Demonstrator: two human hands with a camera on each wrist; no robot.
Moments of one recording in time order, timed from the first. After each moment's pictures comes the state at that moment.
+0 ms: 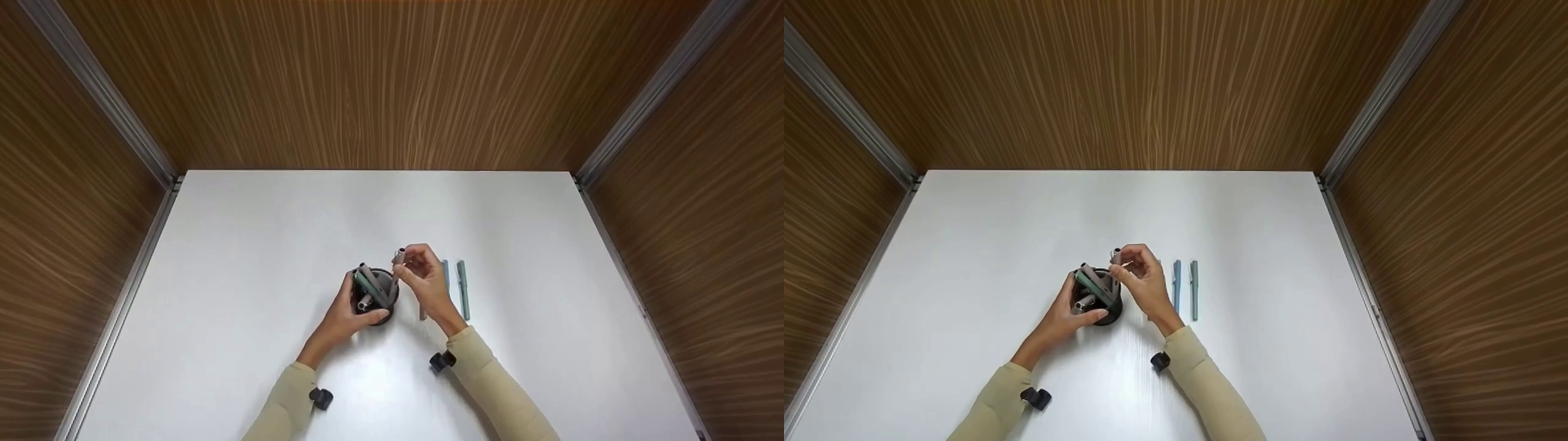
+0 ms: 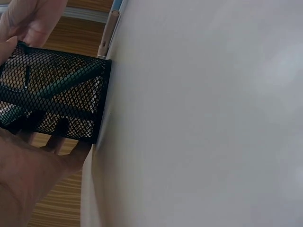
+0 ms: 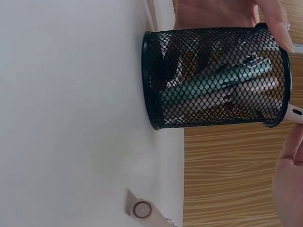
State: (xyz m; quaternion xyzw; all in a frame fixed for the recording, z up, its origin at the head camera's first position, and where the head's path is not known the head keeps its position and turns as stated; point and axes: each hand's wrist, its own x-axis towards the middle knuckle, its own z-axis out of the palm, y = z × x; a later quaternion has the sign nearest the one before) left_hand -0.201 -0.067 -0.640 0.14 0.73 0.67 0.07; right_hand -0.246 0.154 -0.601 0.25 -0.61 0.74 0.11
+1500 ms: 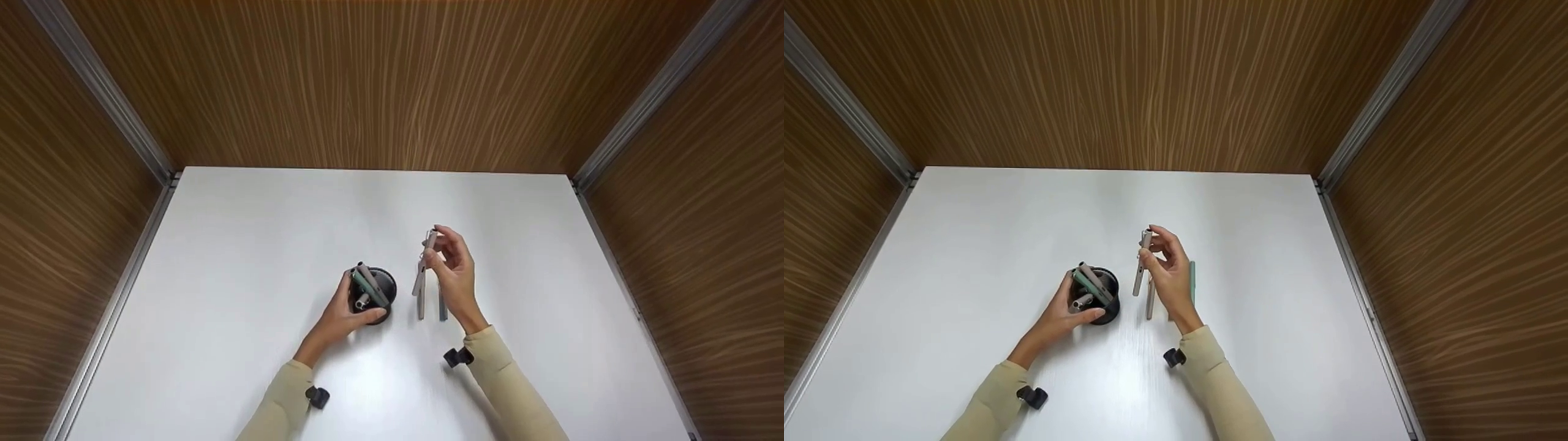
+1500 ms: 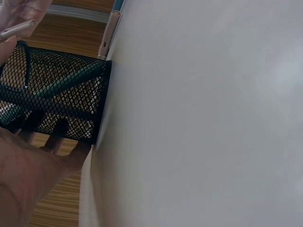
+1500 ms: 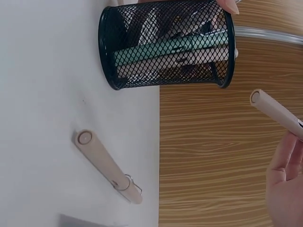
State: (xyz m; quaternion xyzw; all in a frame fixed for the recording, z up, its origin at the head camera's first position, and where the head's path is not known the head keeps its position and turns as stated) left_hand -0.203 -0.065 -0.639 0.13 0.74 0.66 0.08; right_hand -0.246 0.196 -0.571 0.22 -0.63 0.72 0.18
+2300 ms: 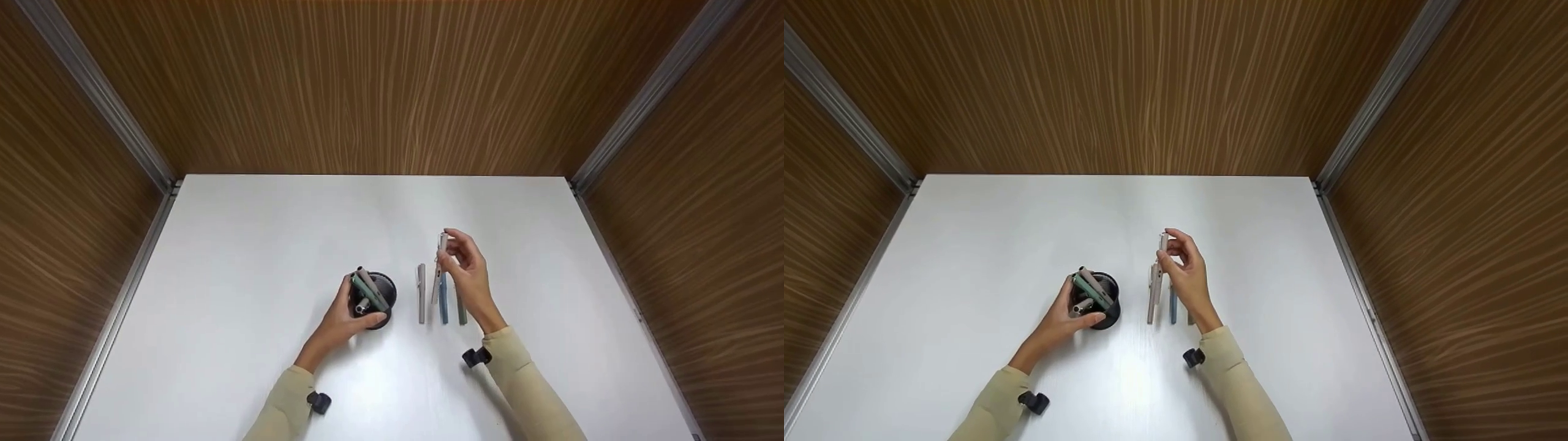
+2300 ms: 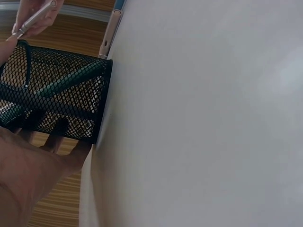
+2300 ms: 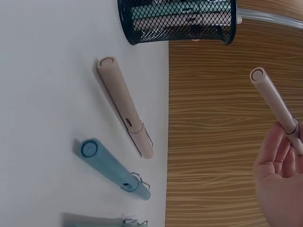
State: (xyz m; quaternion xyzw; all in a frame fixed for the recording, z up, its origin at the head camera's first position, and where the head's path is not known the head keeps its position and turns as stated) left_hand -0.202 -0.065 -0.640 0.12 0.73 0.66 0.09; right_hand -0.257 0.234 -0.575 0.17 -0.68 0.70 0.13
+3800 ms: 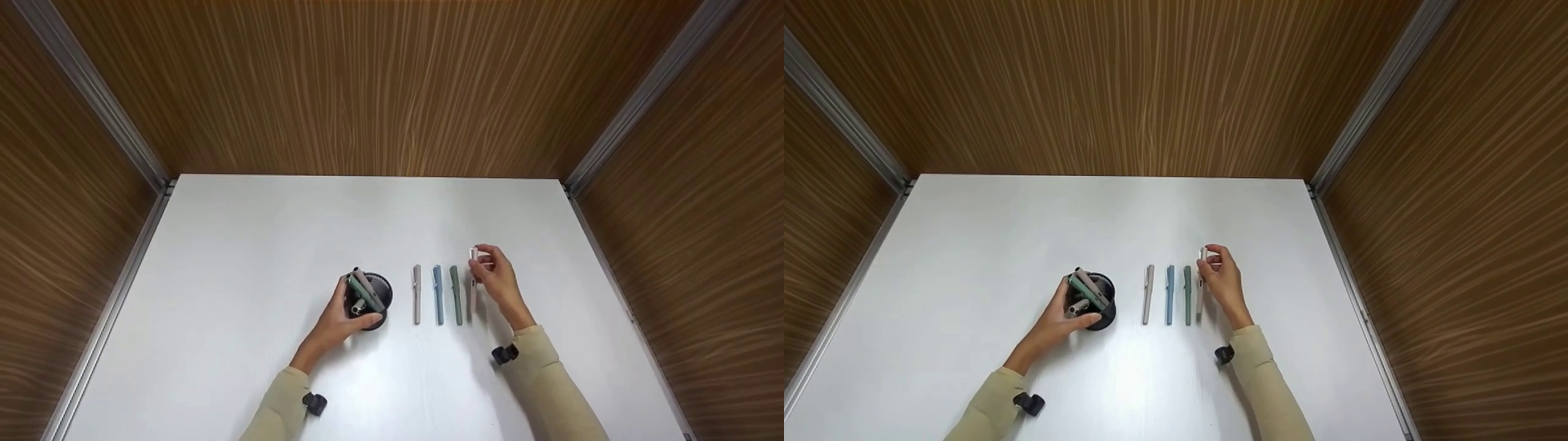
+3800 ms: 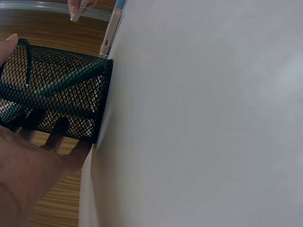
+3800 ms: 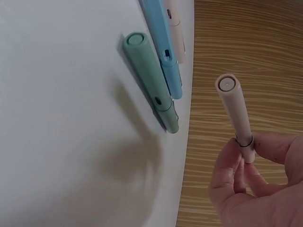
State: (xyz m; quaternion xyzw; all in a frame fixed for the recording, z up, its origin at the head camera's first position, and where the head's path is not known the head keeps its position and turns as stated) left_hand -0.199 -0.066 -0.637 0.12 0.74 0.66 0.08; right_hand -0.265 0.310 -0.586 -0.04 -0.81 0.58 0.03
